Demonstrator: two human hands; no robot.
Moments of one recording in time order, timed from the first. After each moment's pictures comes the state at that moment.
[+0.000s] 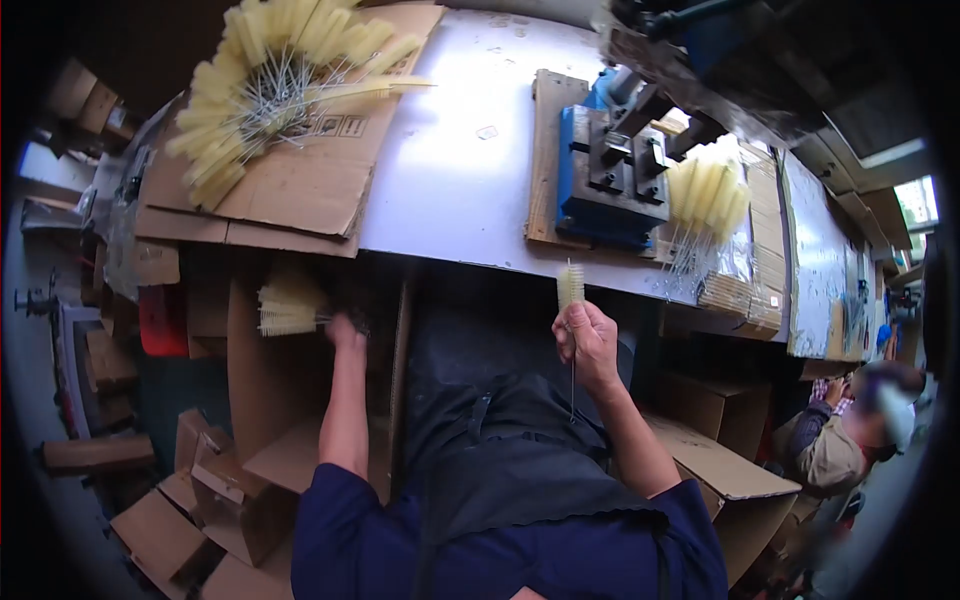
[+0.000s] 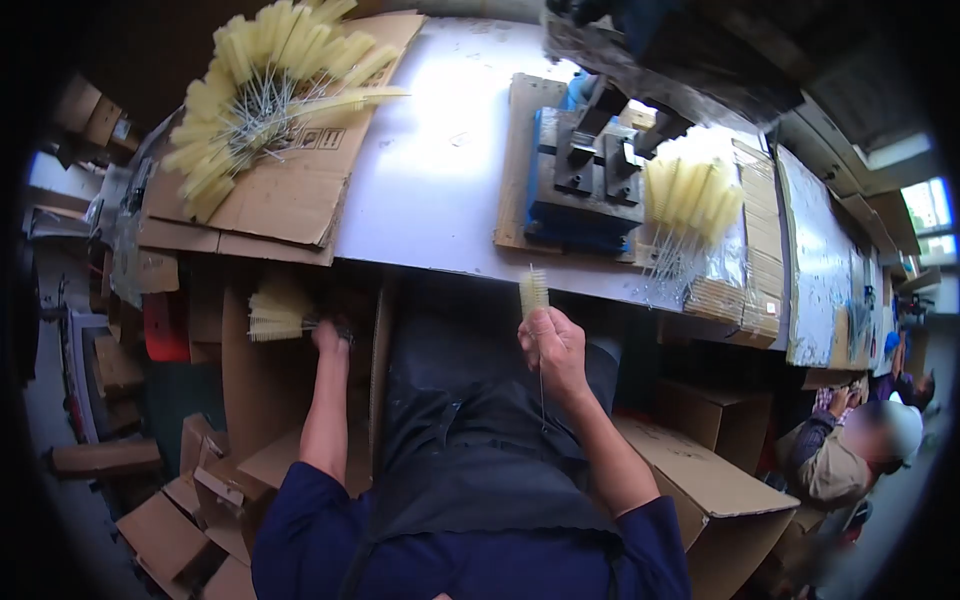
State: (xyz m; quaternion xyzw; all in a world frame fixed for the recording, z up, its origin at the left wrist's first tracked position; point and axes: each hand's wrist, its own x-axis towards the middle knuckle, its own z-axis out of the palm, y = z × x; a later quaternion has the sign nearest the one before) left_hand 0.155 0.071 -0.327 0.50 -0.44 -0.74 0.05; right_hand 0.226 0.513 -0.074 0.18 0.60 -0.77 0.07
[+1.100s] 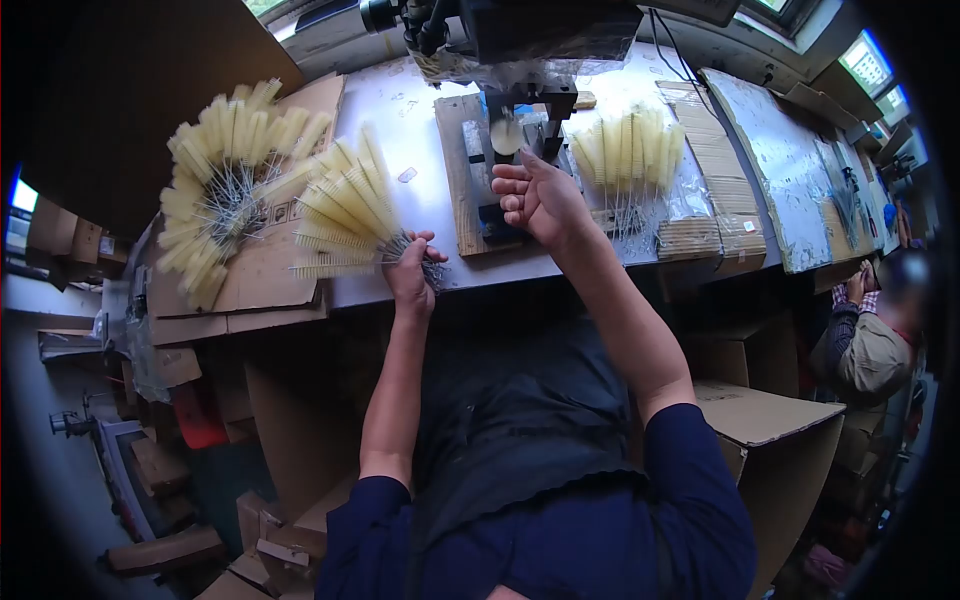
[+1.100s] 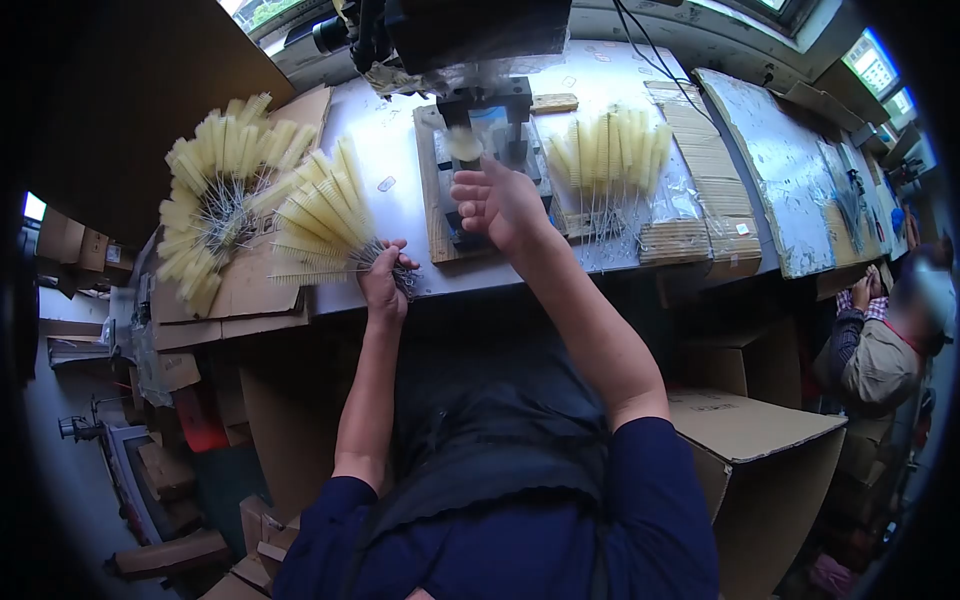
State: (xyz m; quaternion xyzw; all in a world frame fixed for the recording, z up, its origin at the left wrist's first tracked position) left_hand 0.057 0.347 -0.131 0.08 -0.47 -0.88 -0.04; right_hand 0.071 0.583 -0.015 0.22 0.38 -0.90 0.08
